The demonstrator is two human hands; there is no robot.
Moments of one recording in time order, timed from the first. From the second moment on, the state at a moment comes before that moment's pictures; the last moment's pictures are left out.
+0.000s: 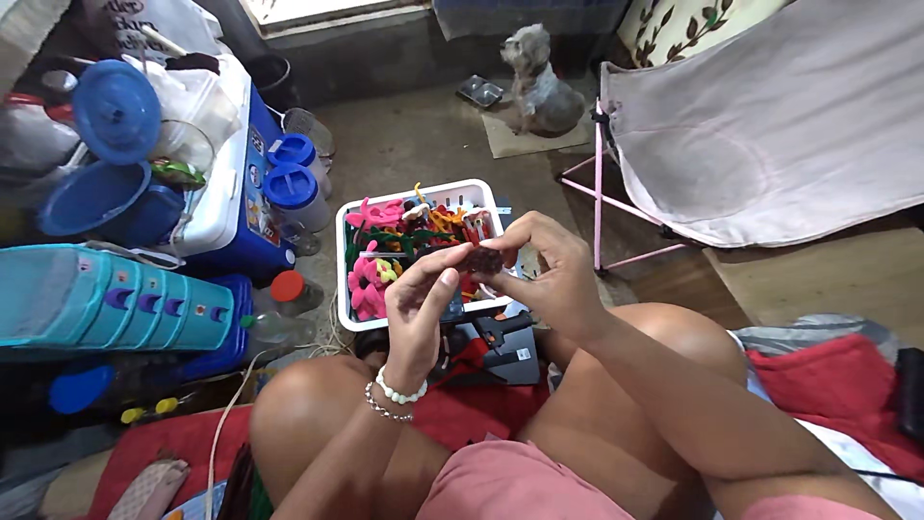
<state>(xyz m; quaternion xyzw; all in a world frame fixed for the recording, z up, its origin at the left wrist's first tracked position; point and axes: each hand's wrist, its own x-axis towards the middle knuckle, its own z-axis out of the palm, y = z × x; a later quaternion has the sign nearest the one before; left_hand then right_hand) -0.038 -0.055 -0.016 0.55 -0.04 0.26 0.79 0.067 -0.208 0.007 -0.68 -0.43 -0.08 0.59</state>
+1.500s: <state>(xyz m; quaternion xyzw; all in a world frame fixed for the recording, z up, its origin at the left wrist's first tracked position) -0.038 -0.053 -0.001 0.54 0.11 0.18 0.81 0.067 -0.205 0.002 -0.67 -0.50 -0.19 0.51</state>
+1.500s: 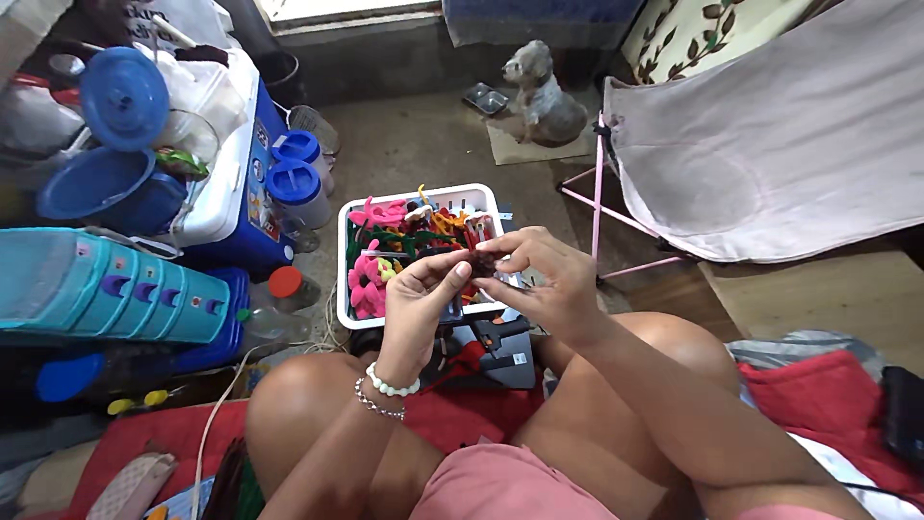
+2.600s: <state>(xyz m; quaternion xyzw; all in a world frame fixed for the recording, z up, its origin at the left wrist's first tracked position) -0.039 -0.069 -0.007 0.50 0.06 0.26 0.82 0.060 -0.202 -0.003 -0.64 -0.47 -0.15 0.58</state>
